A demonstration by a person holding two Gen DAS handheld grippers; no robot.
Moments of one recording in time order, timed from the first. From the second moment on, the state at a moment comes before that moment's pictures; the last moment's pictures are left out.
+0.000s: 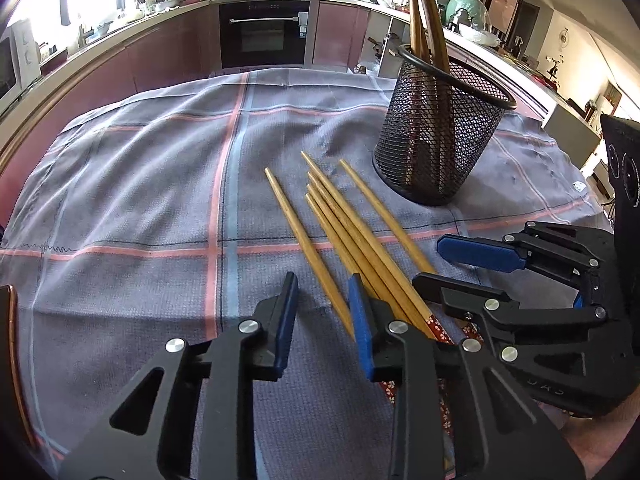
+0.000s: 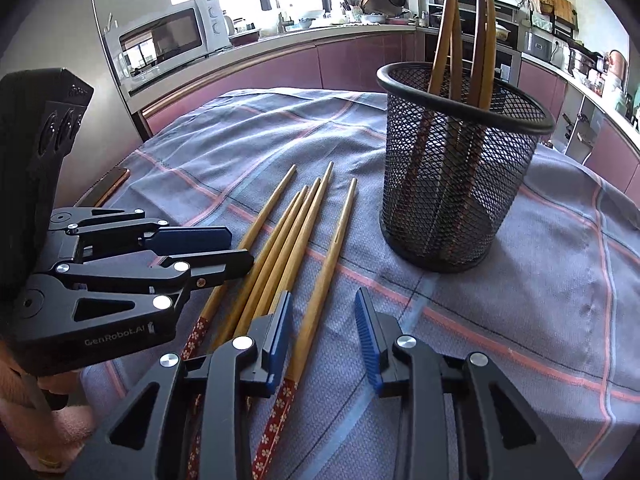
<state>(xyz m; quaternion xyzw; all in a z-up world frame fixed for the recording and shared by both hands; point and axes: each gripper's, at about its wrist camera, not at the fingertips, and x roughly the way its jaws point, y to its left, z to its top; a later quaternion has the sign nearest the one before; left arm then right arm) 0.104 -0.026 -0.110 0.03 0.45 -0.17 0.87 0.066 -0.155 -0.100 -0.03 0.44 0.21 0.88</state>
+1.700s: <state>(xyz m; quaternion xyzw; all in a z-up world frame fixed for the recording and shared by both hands) 0.081 0.009 -0.050 -0.06 0.40 -0.22 0.89 0.045 -0.191 -0.039 0.05 0.35 0.24 0.90</state>
